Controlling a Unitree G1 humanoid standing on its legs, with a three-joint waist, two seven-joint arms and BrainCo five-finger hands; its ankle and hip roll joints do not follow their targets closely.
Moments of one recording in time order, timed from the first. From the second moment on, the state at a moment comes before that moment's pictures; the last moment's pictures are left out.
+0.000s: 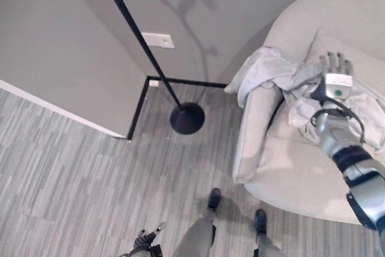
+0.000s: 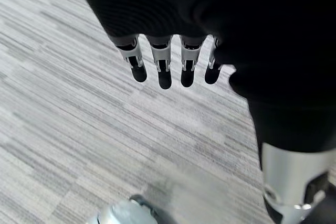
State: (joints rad) left arm -0.04 0.20 -0.07 1.25 -0.51 -0.15 0.21; right arm -0.94 -0.57 0.59 0.98 -0.66 0.27 -0.67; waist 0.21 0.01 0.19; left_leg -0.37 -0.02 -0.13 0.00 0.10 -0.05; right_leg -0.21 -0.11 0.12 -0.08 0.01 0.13
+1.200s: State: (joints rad) left arm -0.11 0.22 -0.22 1.19 -0.62 -0.17 0.22; right arm -1.08 -0.53 0.71 1.47 -0.57 0.32 -0.61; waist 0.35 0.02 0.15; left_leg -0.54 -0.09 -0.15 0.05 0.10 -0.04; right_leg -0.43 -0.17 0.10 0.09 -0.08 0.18
